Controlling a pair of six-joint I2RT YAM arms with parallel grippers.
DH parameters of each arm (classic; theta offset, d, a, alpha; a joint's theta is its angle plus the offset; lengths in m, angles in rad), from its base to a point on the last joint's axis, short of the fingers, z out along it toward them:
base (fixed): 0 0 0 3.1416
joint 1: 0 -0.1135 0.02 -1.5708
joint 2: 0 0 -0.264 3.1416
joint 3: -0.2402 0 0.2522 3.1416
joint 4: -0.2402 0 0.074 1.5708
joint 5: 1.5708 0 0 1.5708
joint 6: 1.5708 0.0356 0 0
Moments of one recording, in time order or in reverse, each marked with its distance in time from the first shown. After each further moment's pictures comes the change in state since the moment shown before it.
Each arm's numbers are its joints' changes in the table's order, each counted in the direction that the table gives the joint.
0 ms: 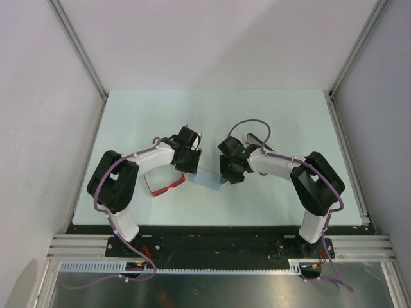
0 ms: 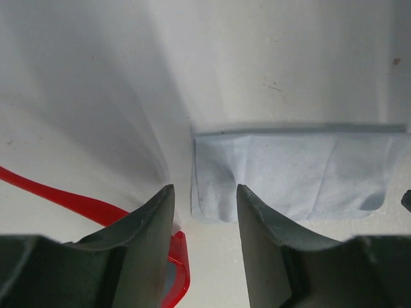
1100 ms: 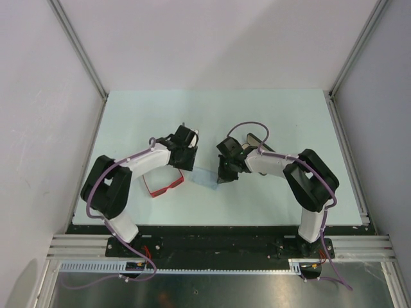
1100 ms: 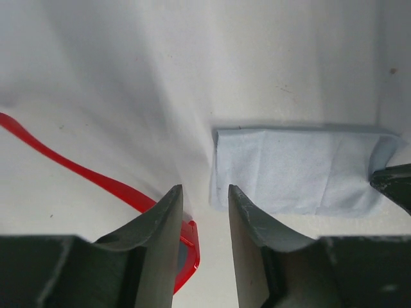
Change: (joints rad) left arm 0.000 0.058 0.018 -0.009 -0.079 0.003; right arm 0.009 -0.065 0.026 0.163 -0.095 0.121
